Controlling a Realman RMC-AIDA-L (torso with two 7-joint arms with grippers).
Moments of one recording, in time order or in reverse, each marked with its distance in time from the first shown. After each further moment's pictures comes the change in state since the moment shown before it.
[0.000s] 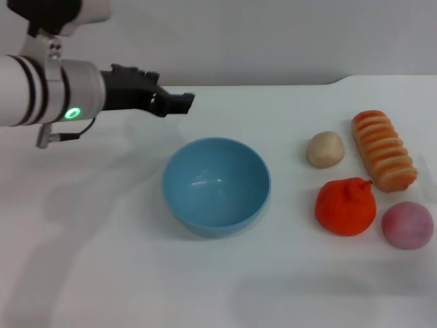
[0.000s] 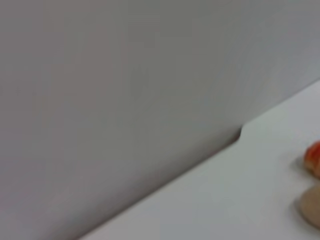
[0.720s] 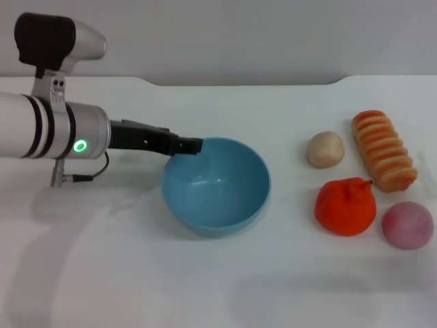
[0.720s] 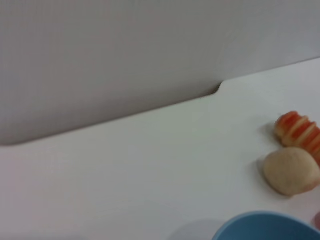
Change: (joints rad) left arm -0.059 -0.005 -0.081 -0.274 -0.186 0.083 0.013; right arm 0.009 -0.003 0.007 -0.004 -0.002 0.007 -0.002
